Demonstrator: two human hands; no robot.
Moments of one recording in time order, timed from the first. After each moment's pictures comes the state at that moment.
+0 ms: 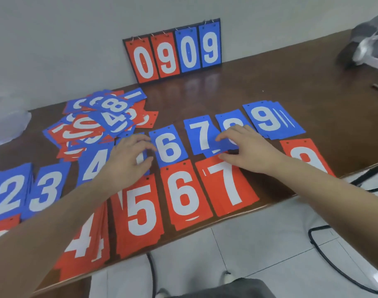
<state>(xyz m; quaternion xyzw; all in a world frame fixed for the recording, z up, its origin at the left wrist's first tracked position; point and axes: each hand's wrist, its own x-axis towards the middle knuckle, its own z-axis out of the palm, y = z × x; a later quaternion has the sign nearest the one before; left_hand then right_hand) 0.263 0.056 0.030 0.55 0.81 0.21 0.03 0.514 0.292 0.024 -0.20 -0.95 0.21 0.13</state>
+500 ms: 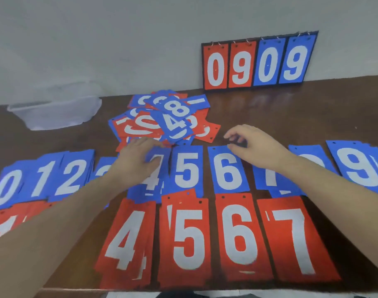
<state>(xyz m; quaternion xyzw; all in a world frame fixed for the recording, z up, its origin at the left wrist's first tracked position) 0.175 -0.005 0.041 0.42 0.88 0.21 0.02 0.343 0.292 0.039 -0.08 -0.94 0.30 0.11</state>
